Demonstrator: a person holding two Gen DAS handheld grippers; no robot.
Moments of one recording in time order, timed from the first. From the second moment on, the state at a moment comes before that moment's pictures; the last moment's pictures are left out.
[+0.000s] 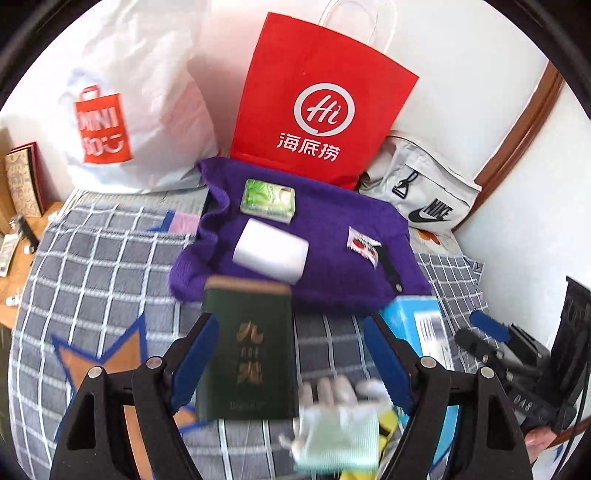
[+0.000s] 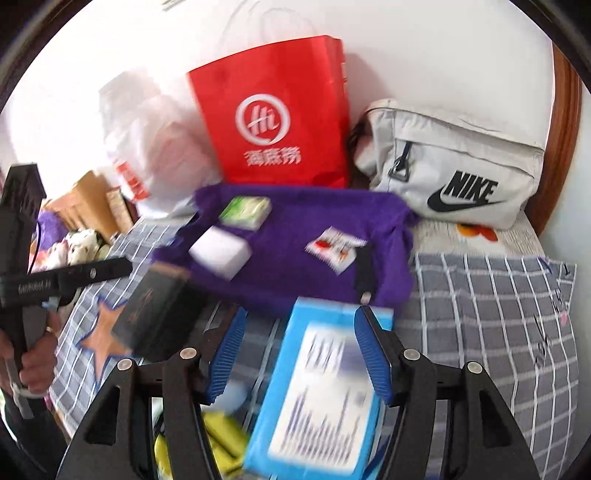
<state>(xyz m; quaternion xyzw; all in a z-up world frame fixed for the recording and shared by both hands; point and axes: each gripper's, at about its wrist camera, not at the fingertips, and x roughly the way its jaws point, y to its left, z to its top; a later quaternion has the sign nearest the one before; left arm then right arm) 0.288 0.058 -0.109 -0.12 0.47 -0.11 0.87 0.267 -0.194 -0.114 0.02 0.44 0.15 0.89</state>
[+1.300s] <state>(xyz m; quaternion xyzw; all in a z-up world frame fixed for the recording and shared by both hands) 0.133 0.073 -0.177 -0.10 0.49 -0.09 0.86 0.106 -0.157 -0.217 -0.07 0.46 0.17 0.87</state>
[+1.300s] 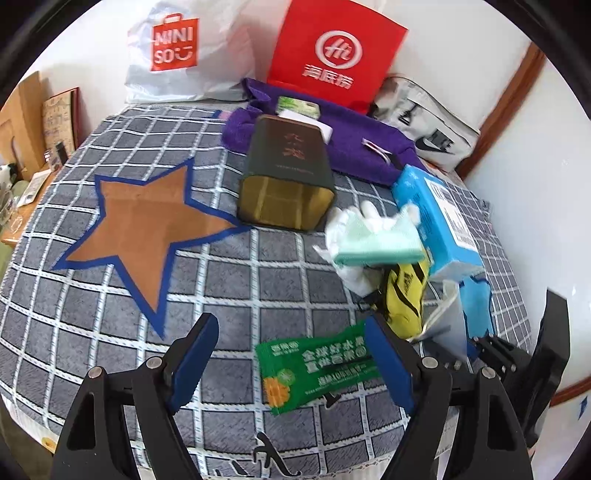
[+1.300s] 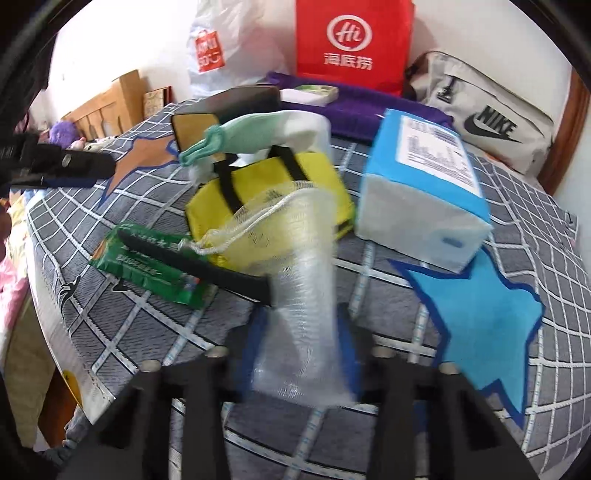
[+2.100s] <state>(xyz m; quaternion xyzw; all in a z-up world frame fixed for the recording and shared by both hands) 0.106 0.023 -0.221 0.05 0.51 -0.12 0.85 0.103 -0.221 -0.180 0.04 0.41 0.13 0.90</state>
